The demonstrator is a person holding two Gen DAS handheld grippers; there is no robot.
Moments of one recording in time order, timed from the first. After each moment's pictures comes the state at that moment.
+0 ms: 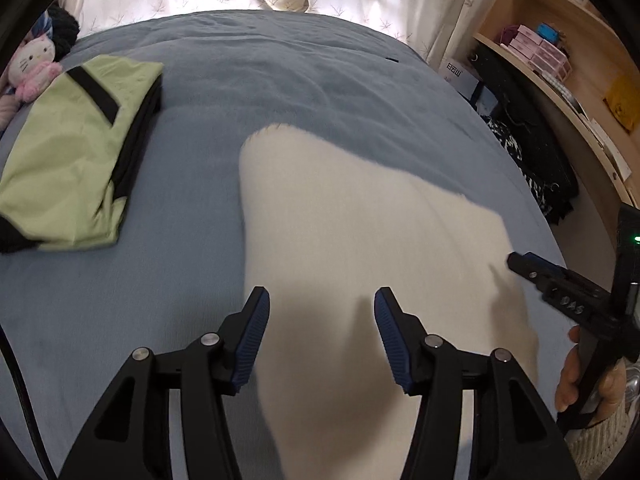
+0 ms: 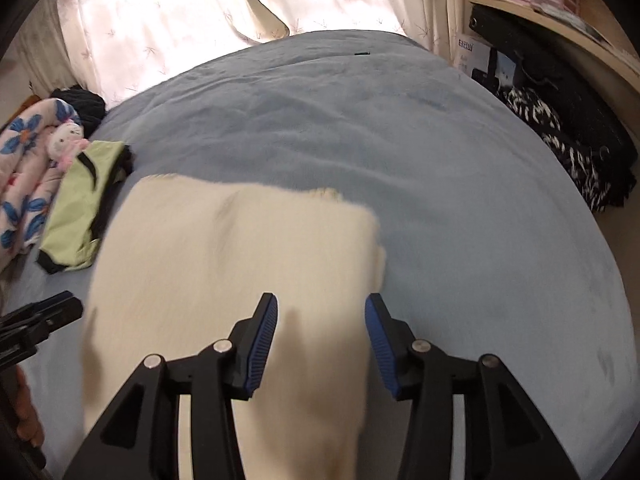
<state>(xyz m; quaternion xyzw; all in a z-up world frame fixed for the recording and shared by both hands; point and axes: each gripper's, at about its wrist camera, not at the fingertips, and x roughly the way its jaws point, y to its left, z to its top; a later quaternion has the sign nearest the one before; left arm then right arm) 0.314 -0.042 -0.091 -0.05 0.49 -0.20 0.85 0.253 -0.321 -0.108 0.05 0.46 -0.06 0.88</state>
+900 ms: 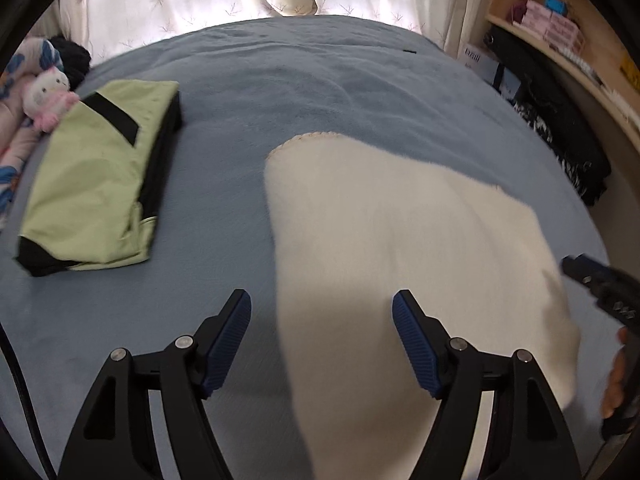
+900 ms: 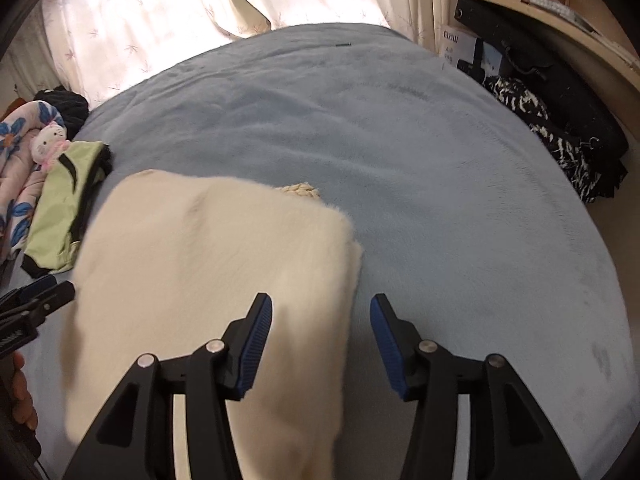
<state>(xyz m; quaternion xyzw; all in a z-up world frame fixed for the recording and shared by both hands) 0.300 -0.046 -0.089 0.04 0.49 -0.14 0.86 0.218 -0.333 -0.099 0.07 0.46 -0.07 0.88</state>
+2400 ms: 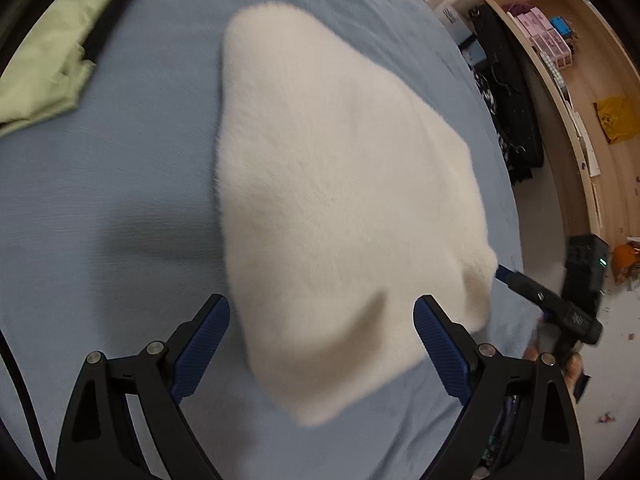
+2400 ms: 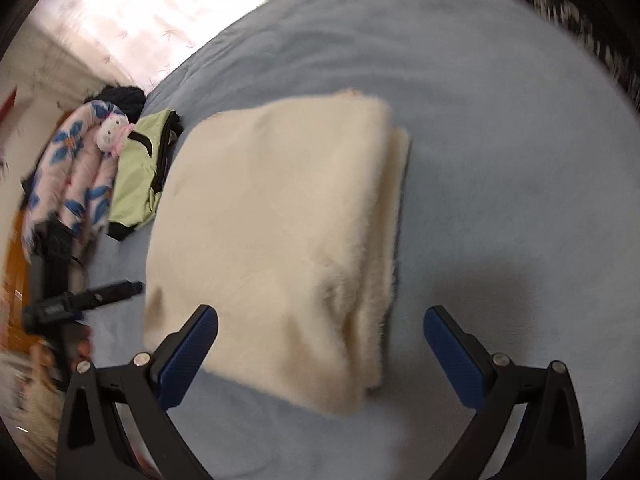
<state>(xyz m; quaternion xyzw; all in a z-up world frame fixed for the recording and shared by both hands) 0.288 -0.012 -0.139 -0.13 0.64 -0.28 0.70 0.179 -0.366 -0.136 0.24 0.55 0.07 0.80</state>
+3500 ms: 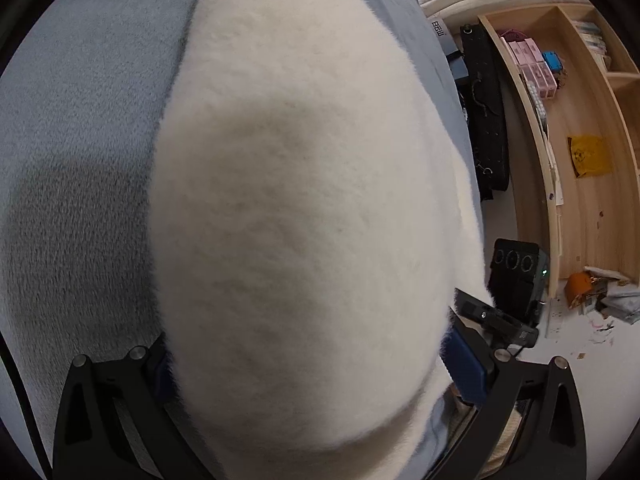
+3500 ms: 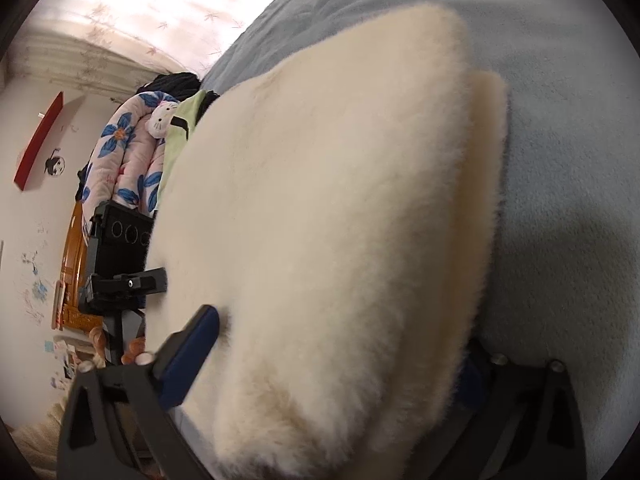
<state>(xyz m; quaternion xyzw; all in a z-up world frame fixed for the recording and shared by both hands) 0.314 -0.049 -0.215 -0.22 0.63 -0.32 0.67 0.235 -0.351 -0.208 0.28 0.54 0.21 0.77</state>
